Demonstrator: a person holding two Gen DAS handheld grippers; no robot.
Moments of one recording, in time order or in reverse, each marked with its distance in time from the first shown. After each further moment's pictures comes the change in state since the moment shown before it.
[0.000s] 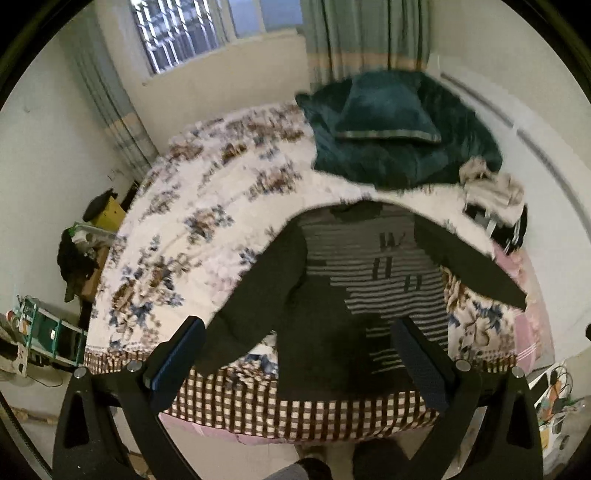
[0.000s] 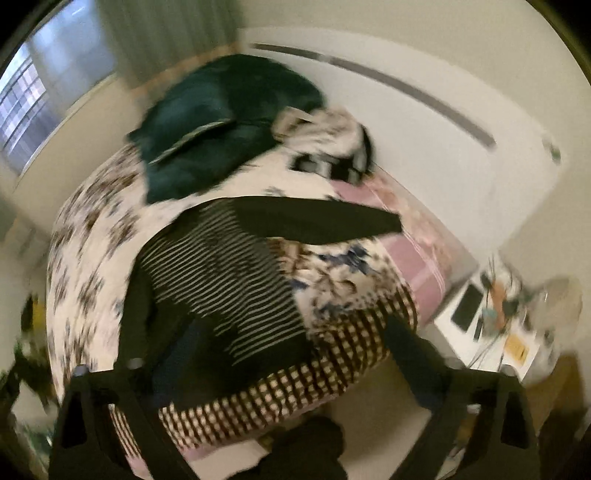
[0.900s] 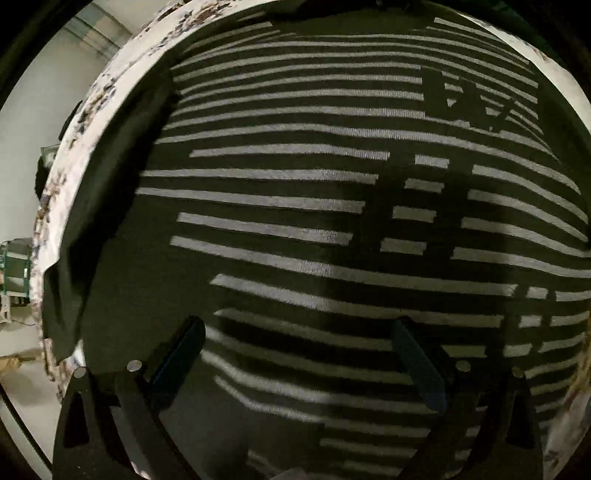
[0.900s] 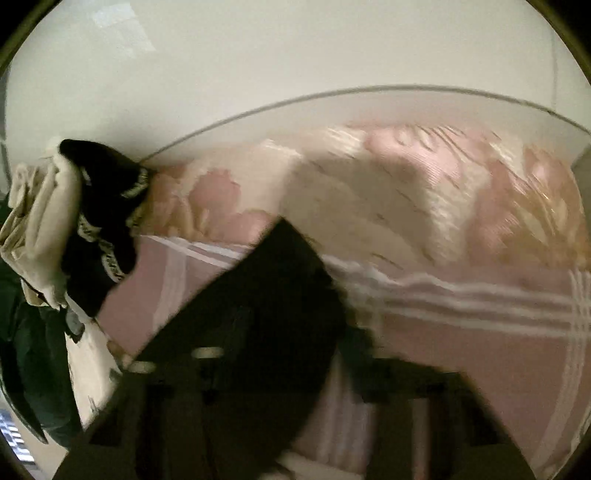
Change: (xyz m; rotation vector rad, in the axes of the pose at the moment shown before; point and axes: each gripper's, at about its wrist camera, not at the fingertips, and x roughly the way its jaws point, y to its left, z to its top) left arm 0.470 -0.186 -0.024 -0.129 0.417 0.167; right arm 0.626 -0.339 0.135 0.844 -0.011 -0.035
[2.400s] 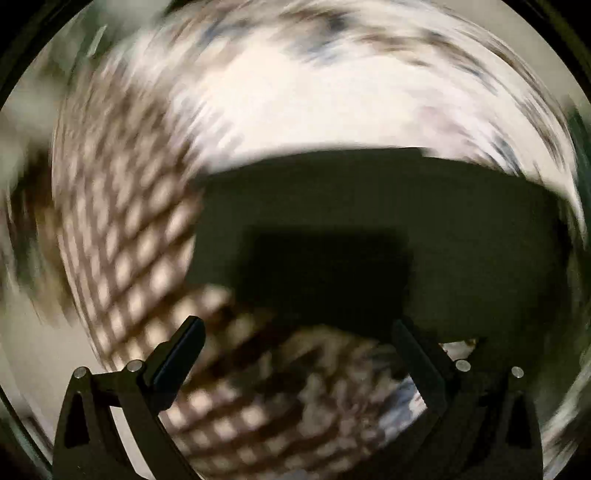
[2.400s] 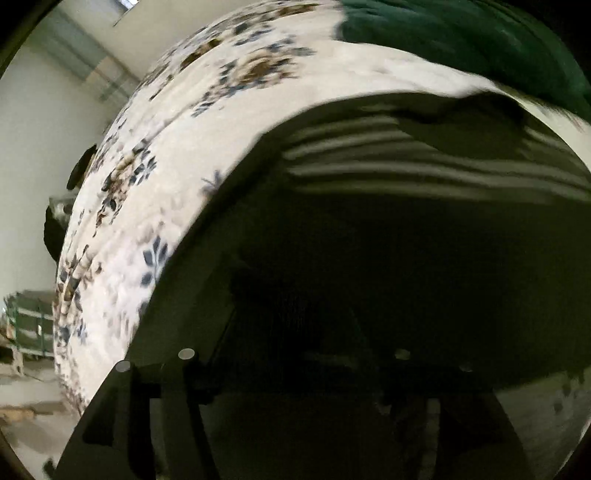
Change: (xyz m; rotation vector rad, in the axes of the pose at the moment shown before) left arm 0.063 0.453 -0.190 -0.935 0.107 -0.258; right arm -0.104 0.359 -0.738 -1.367 0.485 0.305
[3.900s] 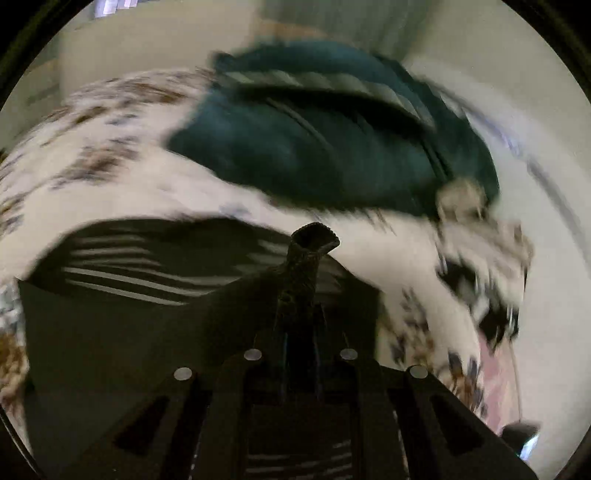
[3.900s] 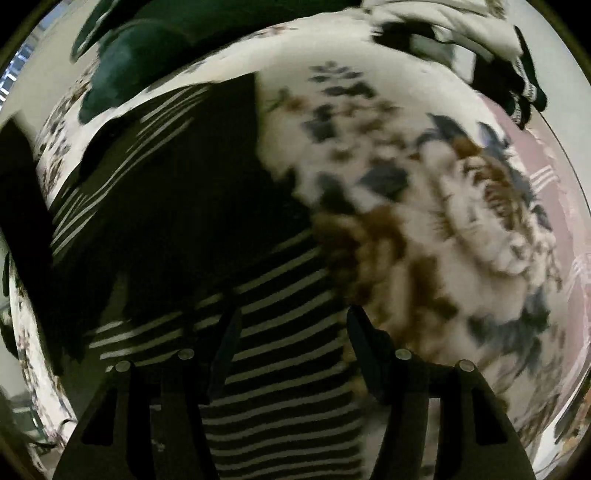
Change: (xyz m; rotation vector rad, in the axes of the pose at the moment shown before) left arm -0.056 -0.535 -0.240 1.039 -0.235 -0.491; right arm -0.149 -0.376 -0.093 0.407 0.012 -0.251
